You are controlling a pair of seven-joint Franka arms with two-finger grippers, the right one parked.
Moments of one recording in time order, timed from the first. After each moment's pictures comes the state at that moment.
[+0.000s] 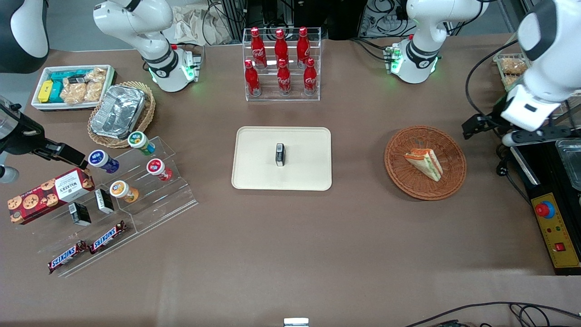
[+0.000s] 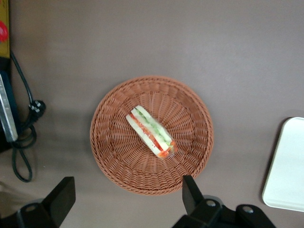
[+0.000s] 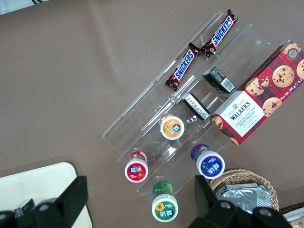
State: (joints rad) arm -0.03 -0.23 0.00 -2.16 -0.02 1.93 -0.17
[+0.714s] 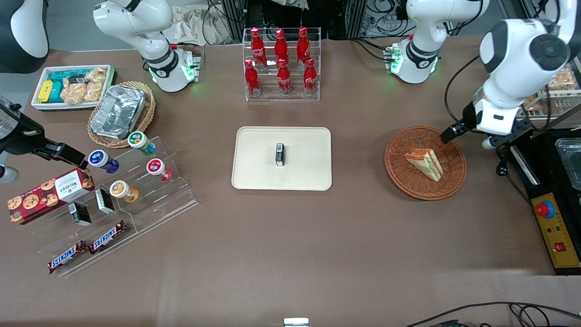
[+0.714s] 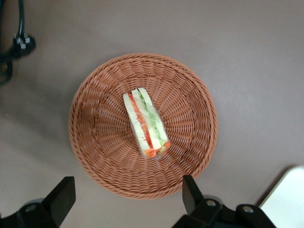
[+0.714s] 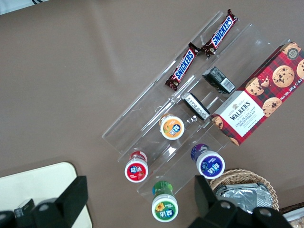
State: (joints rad) arm -0.04 -0.25 -0.05 -2.36 -0.01 2.12 -0.67
